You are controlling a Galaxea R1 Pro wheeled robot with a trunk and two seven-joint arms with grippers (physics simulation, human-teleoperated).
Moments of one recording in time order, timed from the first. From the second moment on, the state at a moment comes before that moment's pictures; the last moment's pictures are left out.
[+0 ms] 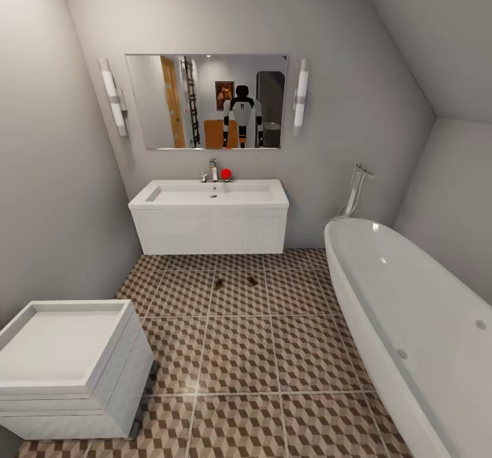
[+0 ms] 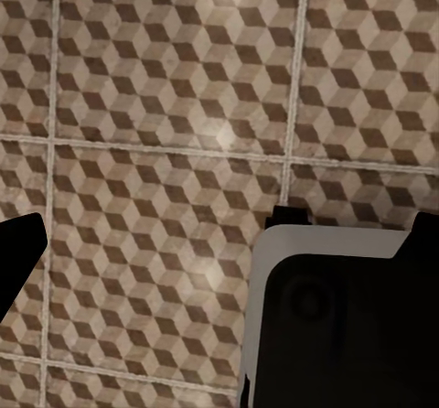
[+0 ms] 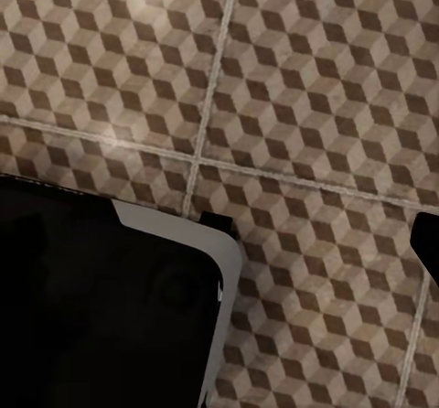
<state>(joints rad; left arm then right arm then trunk) -0.28 0.07 -0.25 0.07 0.32 -0.31 0.05 -0.19 -0.15 0.25 -0.03 -0.11 -0.40 0.21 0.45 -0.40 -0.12</state>
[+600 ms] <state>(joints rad) -0.28 0.07 -0.25 0.07 0.32 -0.31 0.05 -0.19 -0.14 0.25 -0.04 -0.11 -0.40 0.22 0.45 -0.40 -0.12</state>
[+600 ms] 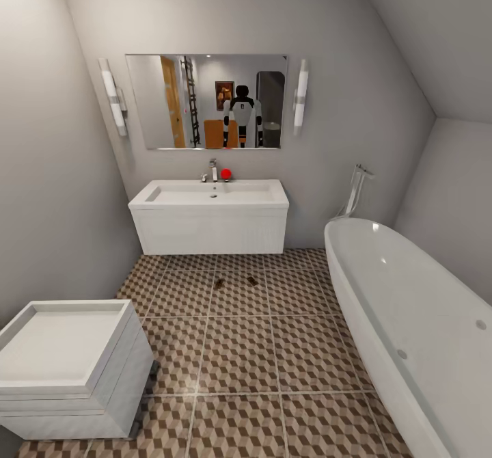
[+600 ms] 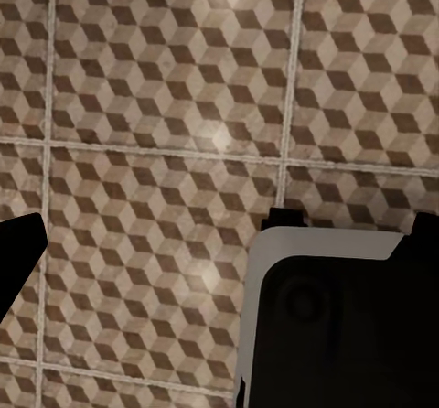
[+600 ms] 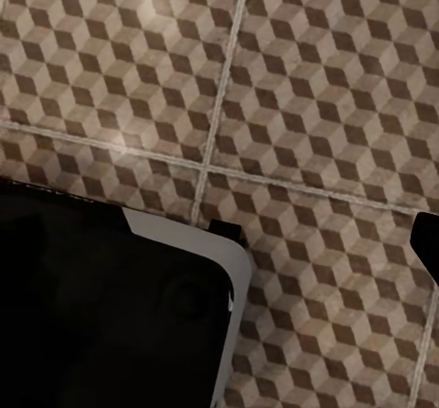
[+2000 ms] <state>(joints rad) -0.28 0.07 -0.25 0.07 0.32 -0.31 0.05 -0.19 -0.10 0.25 -0.04 -0.11 -0.43 0.22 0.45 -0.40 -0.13</state>
